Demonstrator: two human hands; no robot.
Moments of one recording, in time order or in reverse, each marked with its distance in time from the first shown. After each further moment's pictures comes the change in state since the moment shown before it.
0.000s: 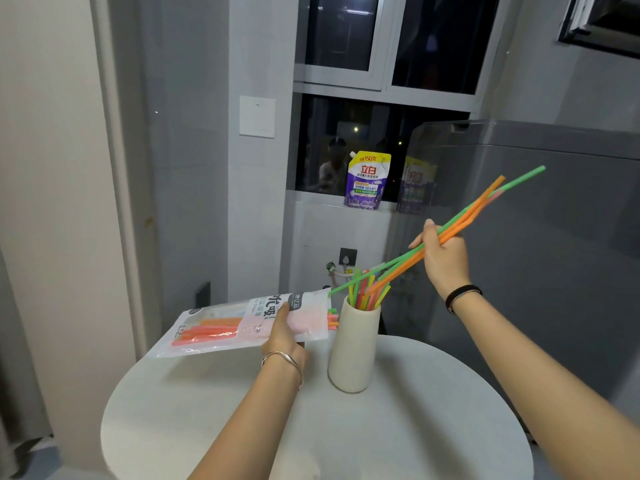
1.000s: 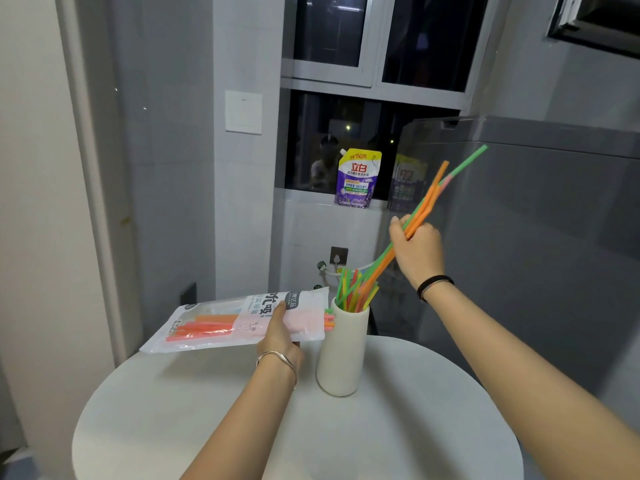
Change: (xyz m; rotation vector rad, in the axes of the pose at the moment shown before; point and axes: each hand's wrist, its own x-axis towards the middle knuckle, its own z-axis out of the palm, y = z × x) left_hand 0.008 -0.015 0.014 0.025 -0.022 -0.008; right_hand 0.018 0.008 0.017 -0.269 -0.036 -0.148
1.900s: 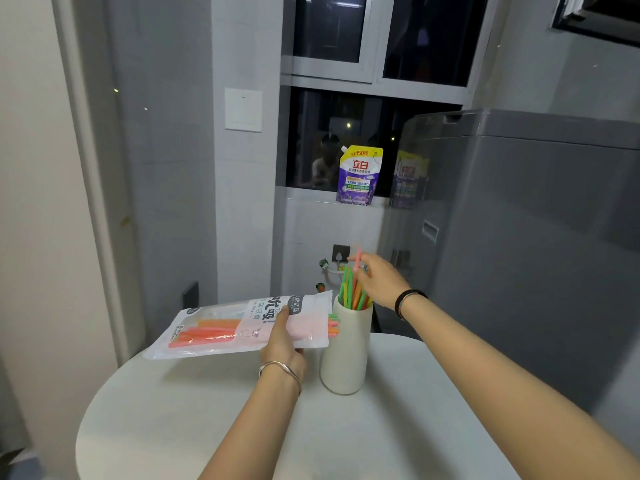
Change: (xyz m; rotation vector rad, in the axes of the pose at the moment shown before) left_hand -0.003 -0.006 -0.011 0.020 -0.033 -0.002; right_hand -0.028 0.030 0.048 -0.221 -0.595 0.005
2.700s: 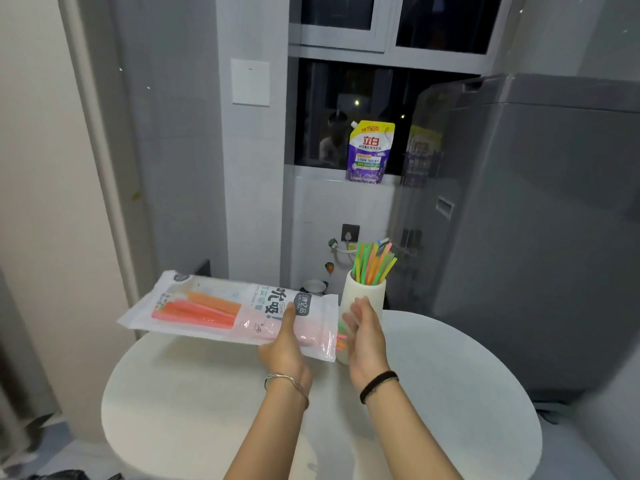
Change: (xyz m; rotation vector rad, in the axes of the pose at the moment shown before) left_hand -0.006 -0.013 -0.048 0.099 0.088 0.215; right_hand -0.099 -0.038 0.104 1.371 0.289 0.637
